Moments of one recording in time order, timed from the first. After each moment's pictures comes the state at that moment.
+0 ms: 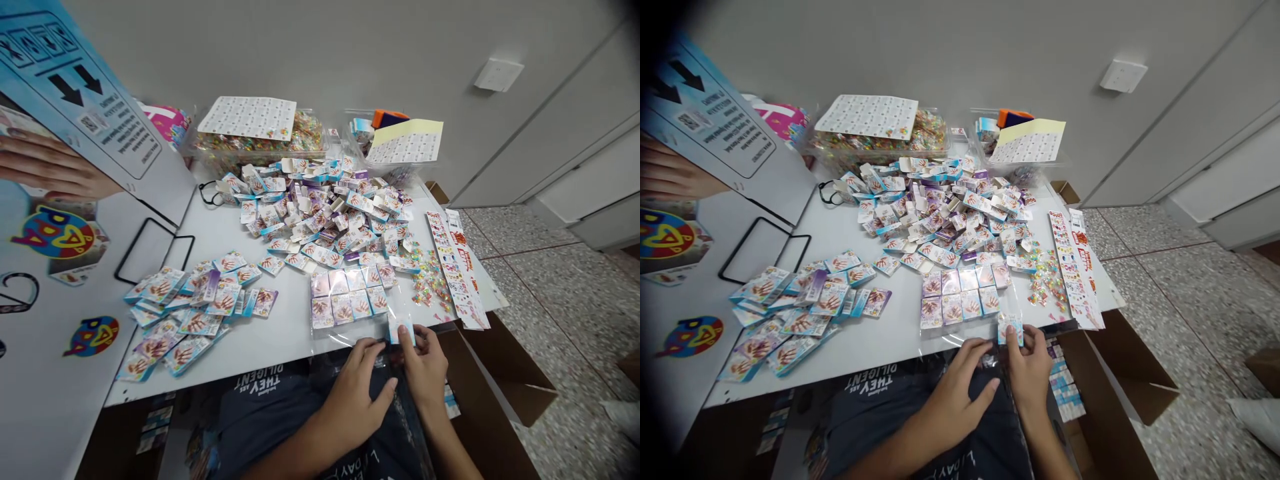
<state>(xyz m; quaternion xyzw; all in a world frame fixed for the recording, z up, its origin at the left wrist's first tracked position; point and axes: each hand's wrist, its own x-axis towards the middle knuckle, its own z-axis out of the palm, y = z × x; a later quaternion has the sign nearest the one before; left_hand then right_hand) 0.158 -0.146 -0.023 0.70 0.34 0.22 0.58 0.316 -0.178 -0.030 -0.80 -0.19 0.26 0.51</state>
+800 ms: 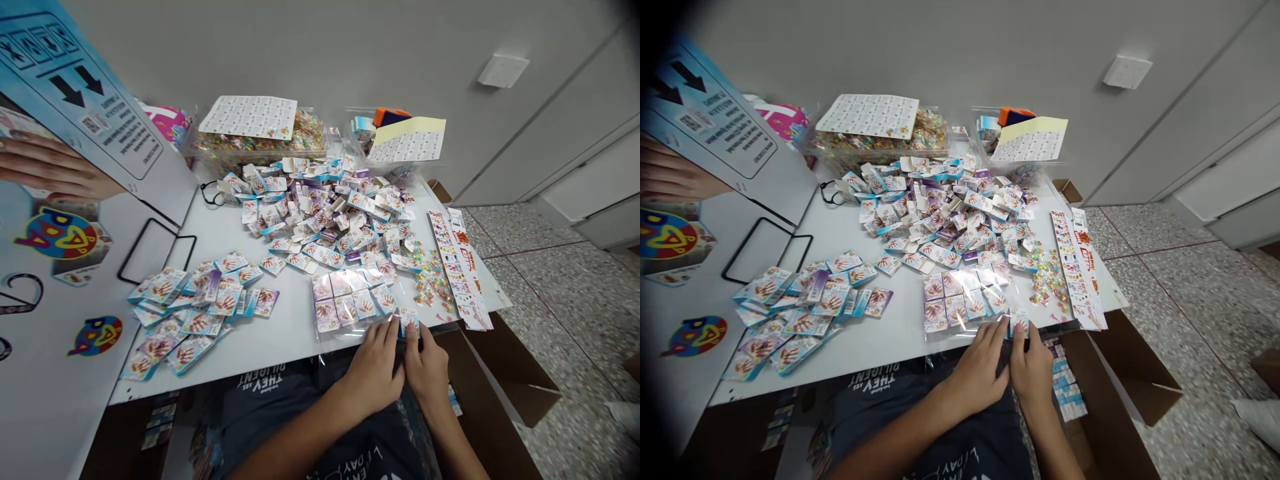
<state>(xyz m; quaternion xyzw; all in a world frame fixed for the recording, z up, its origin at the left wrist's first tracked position) 0.207 -0.121 -0.042 0.85 0.26 0.19 0.41 0.334 -0.182 -0.043 -0.87 -0.39 0.12 0.29</state>
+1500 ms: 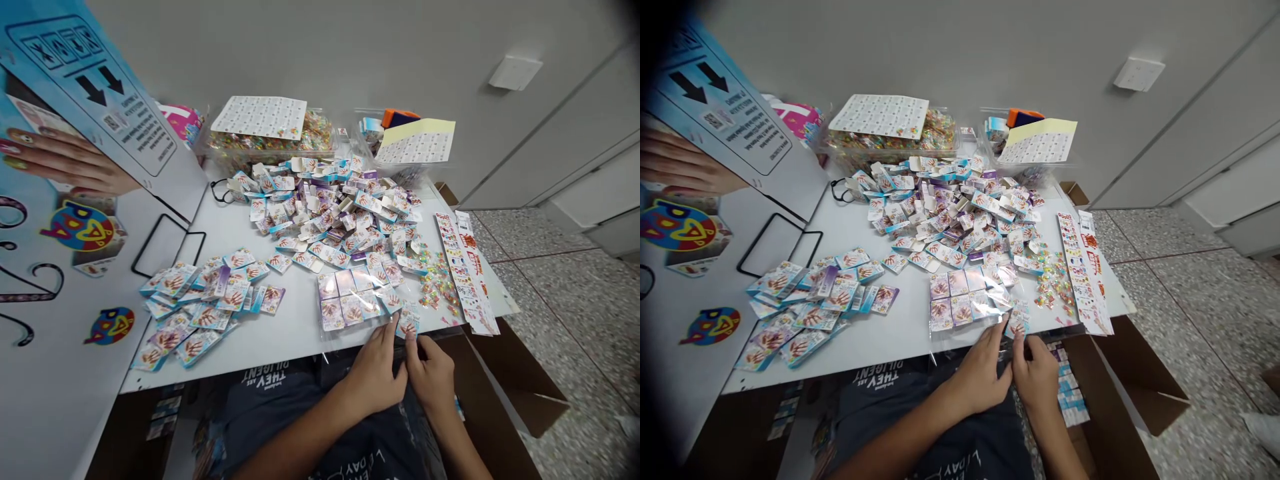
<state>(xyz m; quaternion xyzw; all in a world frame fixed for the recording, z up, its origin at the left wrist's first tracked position) 0.204 -0.127 -0.050 0.79 0.28 0.26 0.48 0.336 -0.187 -0.048 -0.82 -0.48 0.04 0.31</state>
